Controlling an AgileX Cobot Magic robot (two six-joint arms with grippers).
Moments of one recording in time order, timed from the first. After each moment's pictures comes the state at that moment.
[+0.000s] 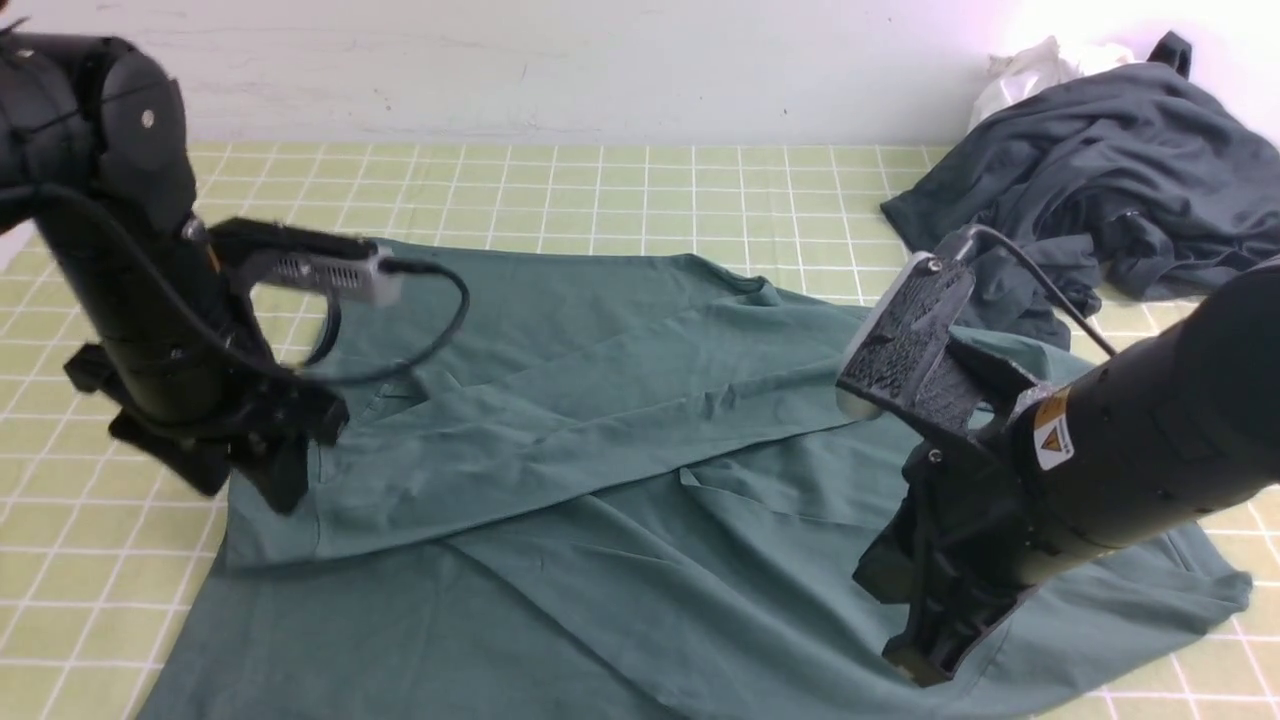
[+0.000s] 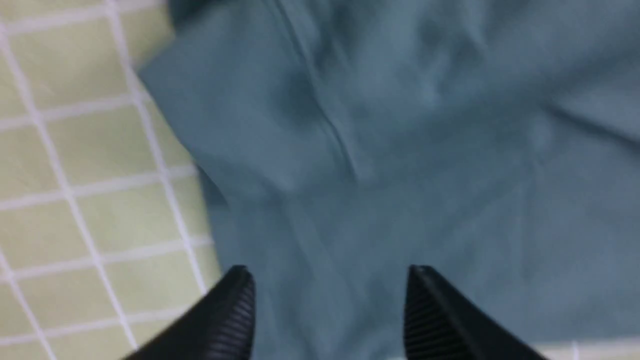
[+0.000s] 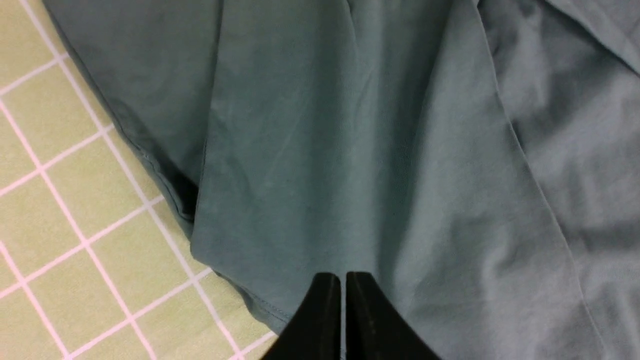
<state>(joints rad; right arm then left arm) 0.63 1.38 -1.01 0.16 0.91 -0.44 -0.13 1.66 -1.26 -0.04 1.21 0.13</state>
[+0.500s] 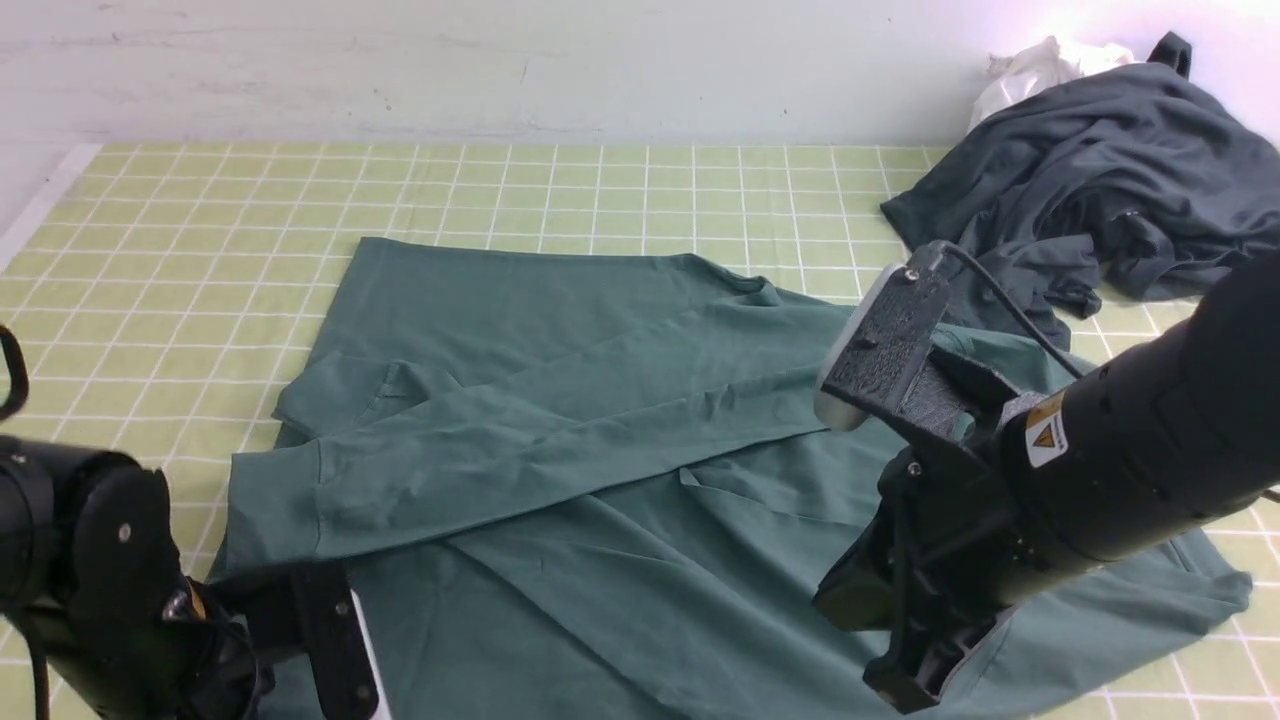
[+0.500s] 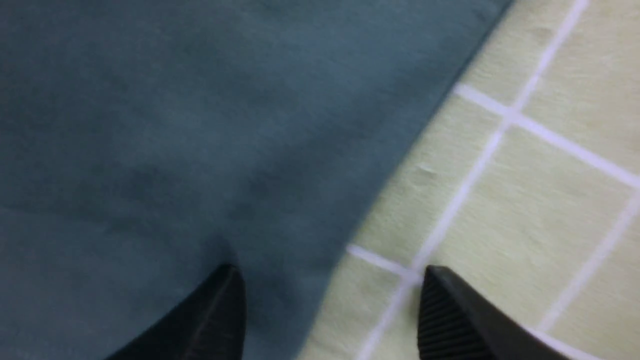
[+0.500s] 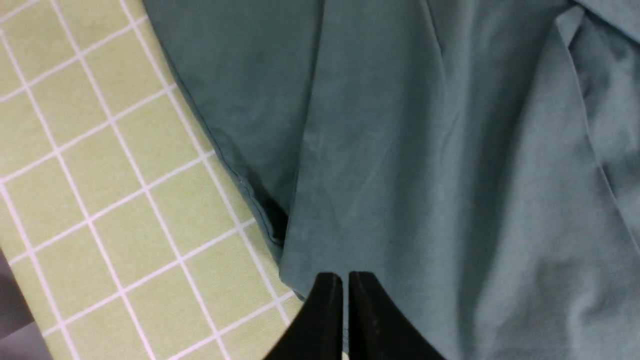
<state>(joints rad) 0.63 1.38 -1.01 0.35 0.93 -0.57 -0.20 1.51 -0.60 -0.06 0.70 0.94</state>
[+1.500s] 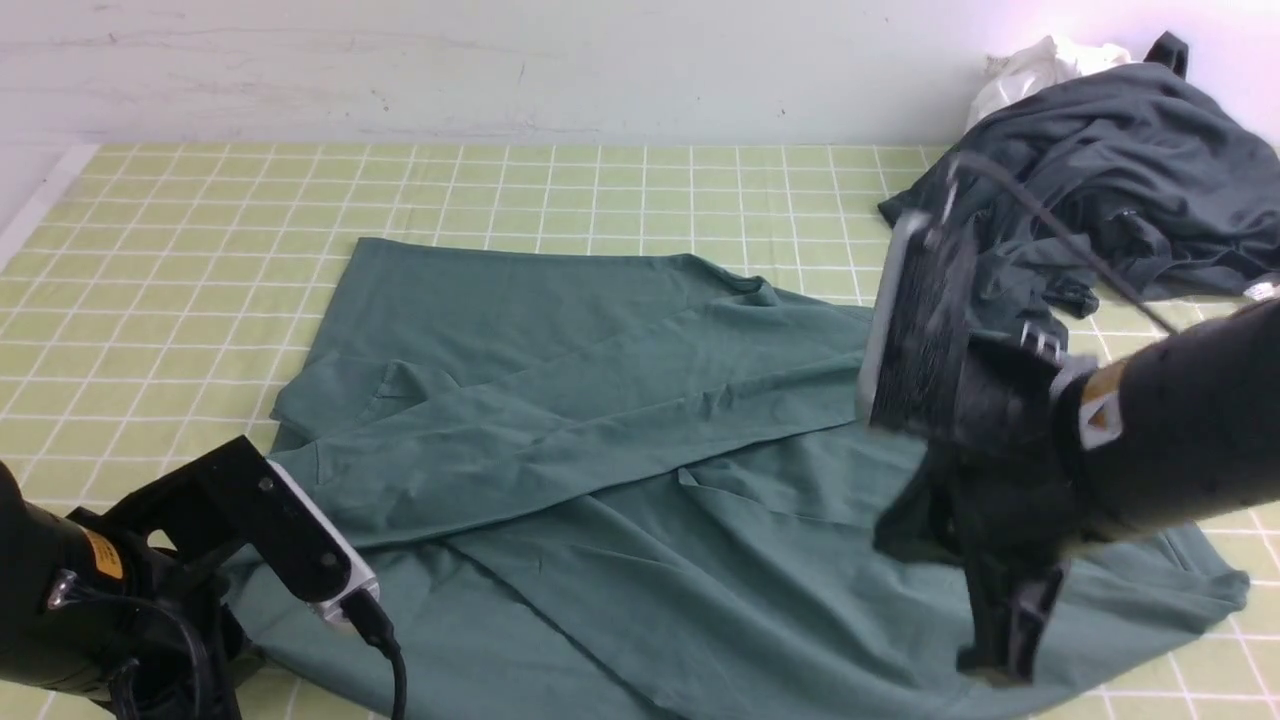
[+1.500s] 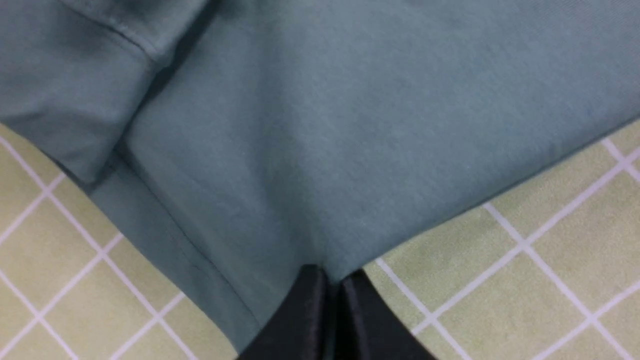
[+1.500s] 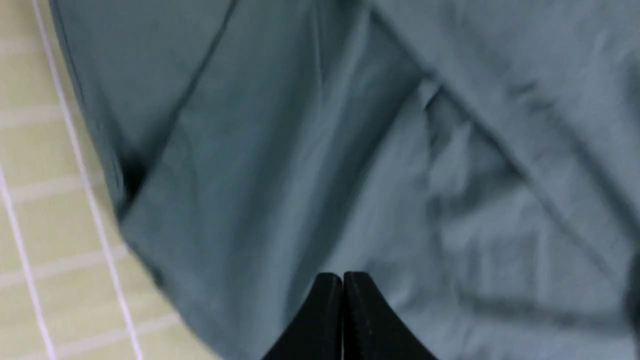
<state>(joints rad) 0.59 1.38 -0.96 0.10 0.89 -0.80 -0.20 1.19 -0.61 -0.09 0.71 0.60</state>
